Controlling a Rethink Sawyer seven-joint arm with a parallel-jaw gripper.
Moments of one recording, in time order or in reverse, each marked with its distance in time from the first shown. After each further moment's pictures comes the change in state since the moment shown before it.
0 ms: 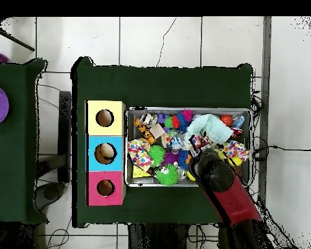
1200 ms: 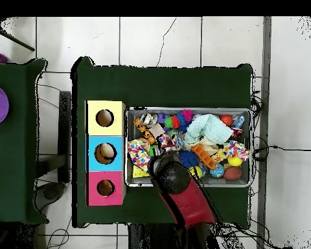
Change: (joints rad) arm 0.248 -0.057 0.004 0.136 0.270 0.000 0.275
